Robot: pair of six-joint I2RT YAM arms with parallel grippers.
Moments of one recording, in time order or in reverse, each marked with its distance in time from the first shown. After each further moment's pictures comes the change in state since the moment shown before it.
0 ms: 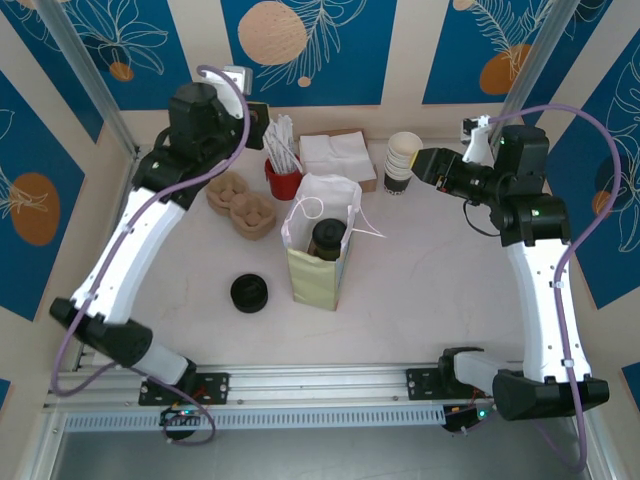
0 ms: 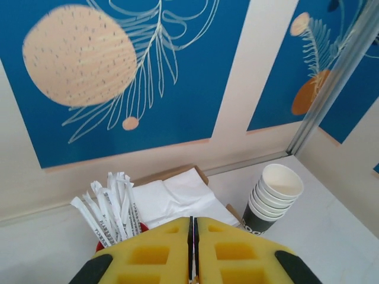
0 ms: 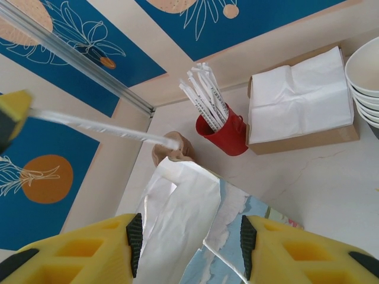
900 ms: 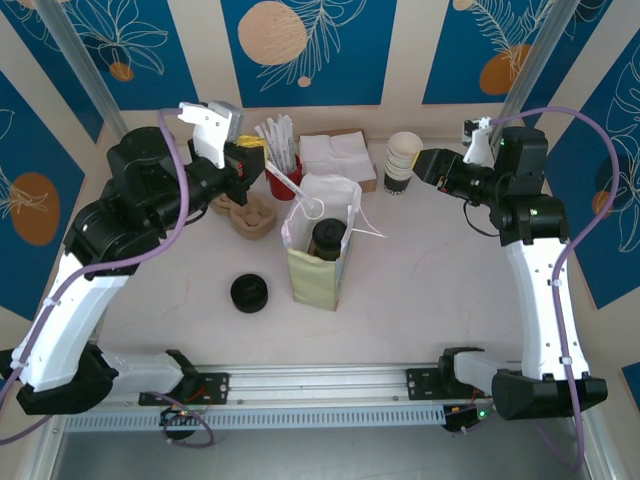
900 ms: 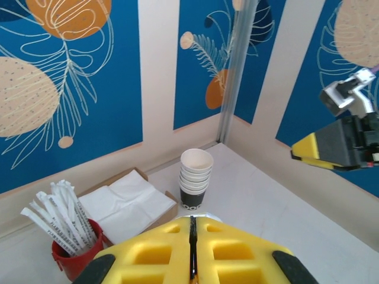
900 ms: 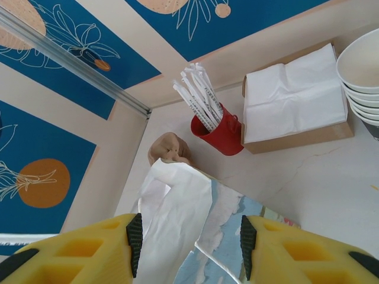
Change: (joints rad) left arm -0.284 -0.261 0.018 -0.203 -0.027 0.066; right arm -0.016 0.002 -0.029 0.019 -0.004 0.009
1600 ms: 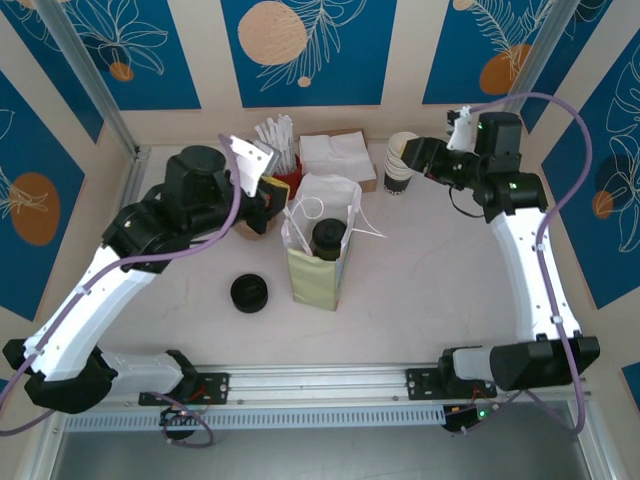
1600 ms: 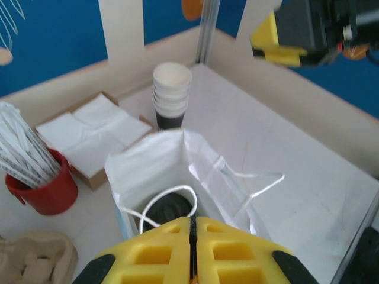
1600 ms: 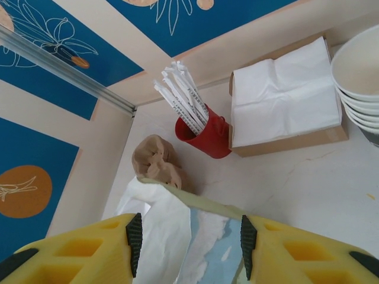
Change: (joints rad) left arm -0.017 0.005 -0.214 -0.073 0.094 -0.007; right arm 0.064 0.170 0.063 0.050 0.074 -0.002
